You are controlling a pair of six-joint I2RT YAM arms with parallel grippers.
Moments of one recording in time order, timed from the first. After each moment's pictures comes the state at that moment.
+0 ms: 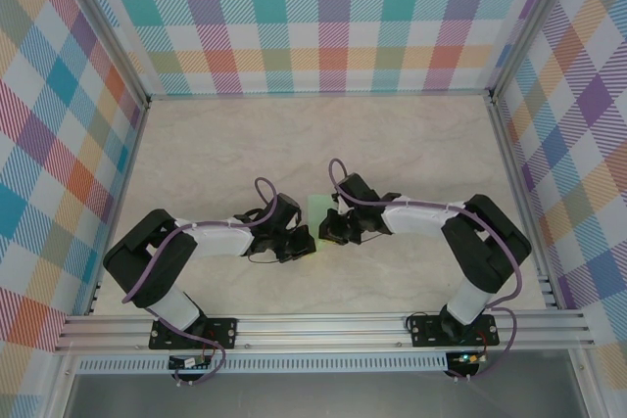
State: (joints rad) left arm -0.75 1.60 0.65 -0.06 0.37 -0.99; right arm 0.75 1.68 0.86 -0.21 -0.47 0.91
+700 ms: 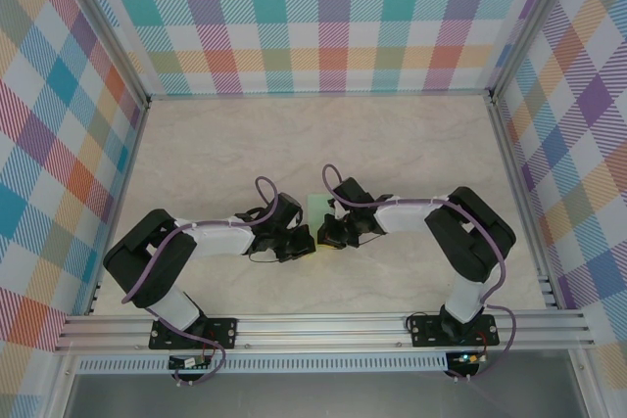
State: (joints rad) left arm -0.75 1.60 0.68 -0.11 0.34 -0.99; right arm 0.74 1.78 0.87 -0.18 -0.50 0.86
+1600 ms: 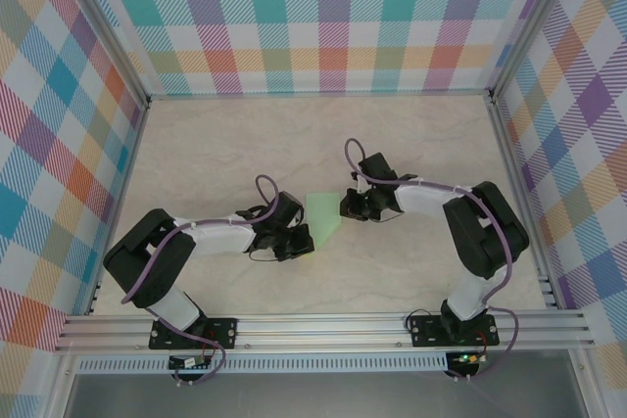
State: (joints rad) left arm -0.75 1.60 0.70 -0.17 0.31 -0.98; right arm 0.54 1.72 0.94 -0.28 -0.41 0.62
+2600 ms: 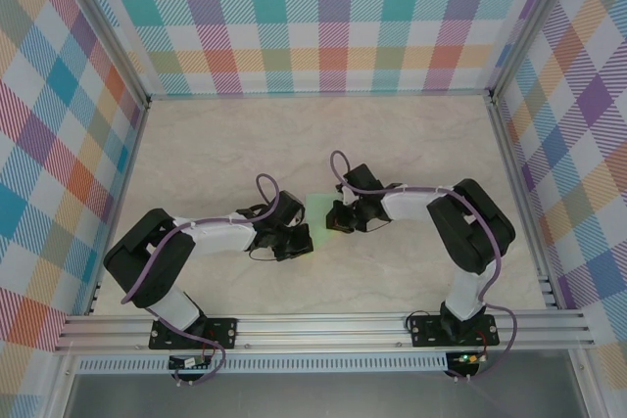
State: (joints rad) left arm -0.76 1.60 0.72 -0.21 0.30 -0.97; right arm 0.61 1.81 0.91 -0.18 -0.50 0.69
